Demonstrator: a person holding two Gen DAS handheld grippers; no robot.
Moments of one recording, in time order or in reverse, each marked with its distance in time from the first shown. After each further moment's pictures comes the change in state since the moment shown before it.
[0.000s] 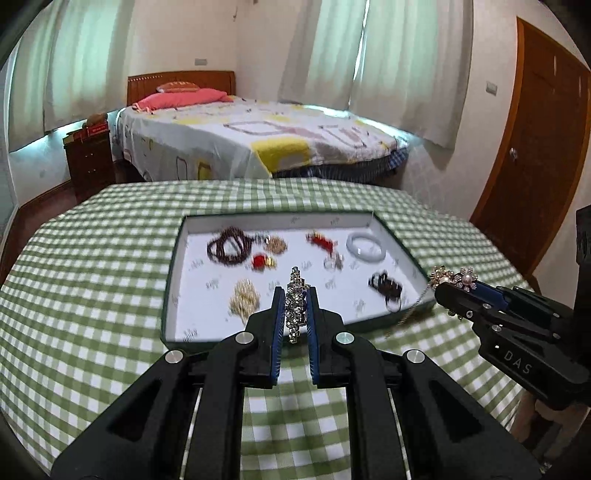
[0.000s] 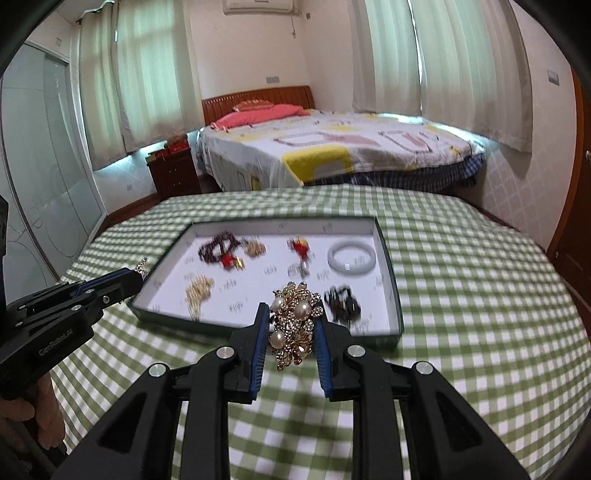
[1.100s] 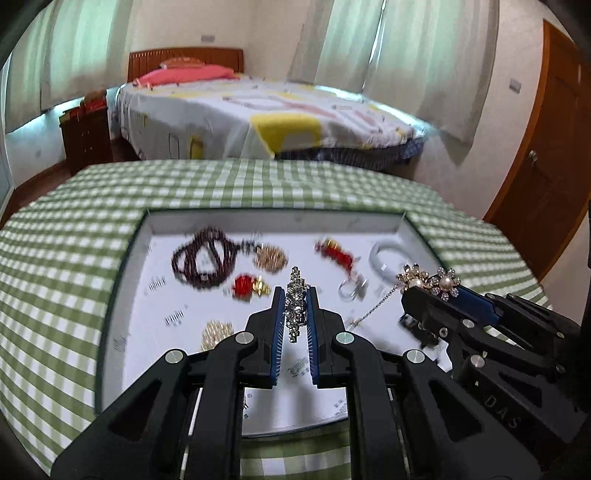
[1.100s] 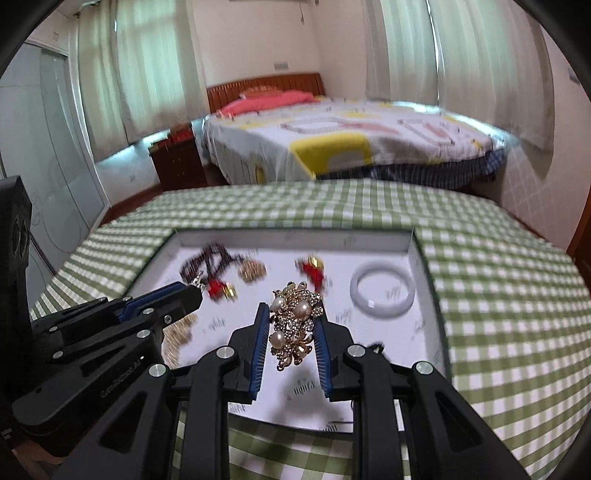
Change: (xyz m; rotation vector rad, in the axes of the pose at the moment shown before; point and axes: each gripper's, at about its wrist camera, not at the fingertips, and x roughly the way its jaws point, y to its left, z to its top) left arm 0.122 0.004 0.017 -0.046 0.101 0.018; right arm 0.101 -0.001 0.025 -0.002 0.083 0.039
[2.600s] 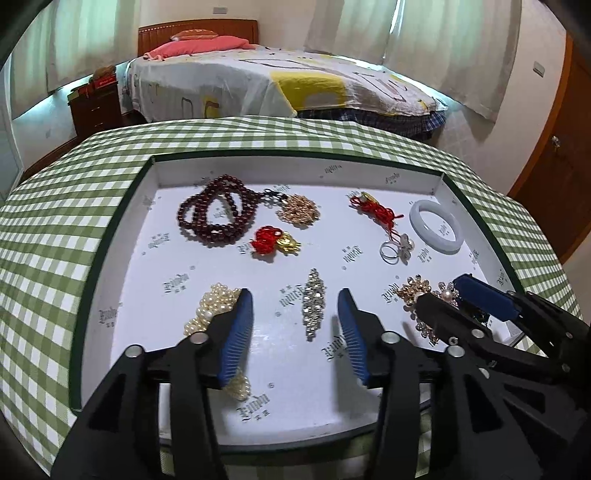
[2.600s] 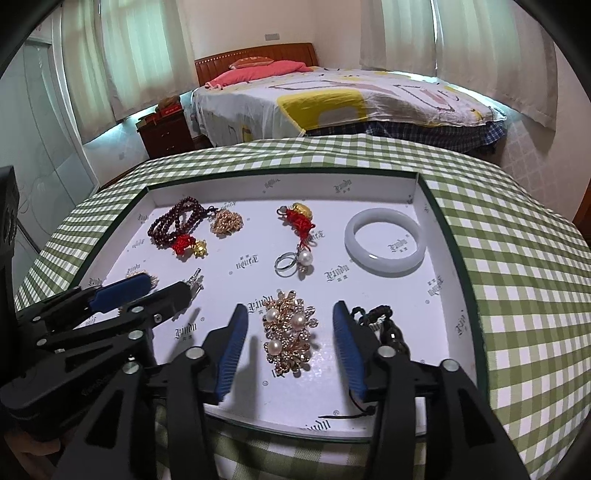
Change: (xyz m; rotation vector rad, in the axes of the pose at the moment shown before) left arm 0.031 0.012 -0.016 -0.028 0.102 0.064; right arm 0.032 -0.014 -0.017 0.013 0.096 -0.024
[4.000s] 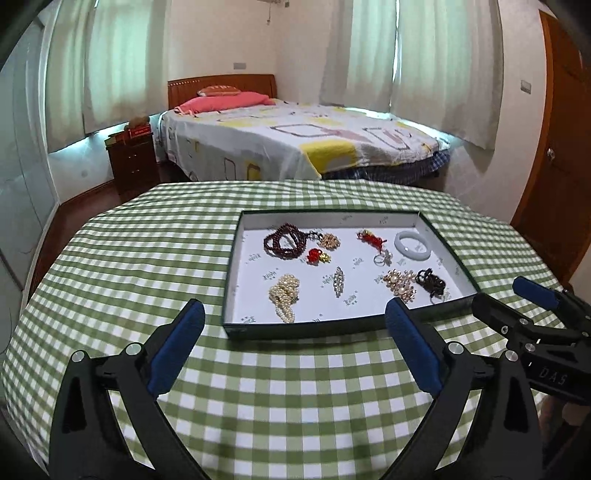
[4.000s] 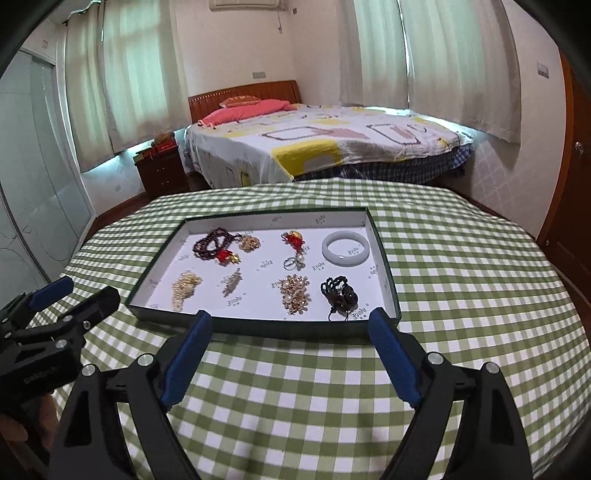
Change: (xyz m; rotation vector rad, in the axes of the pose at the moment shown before) left arm -0.169 0.013 -0.046 0.030 -0.211 0.105; right arm -0.134 0.020 -0.036 0.033 -0.149 -0.054
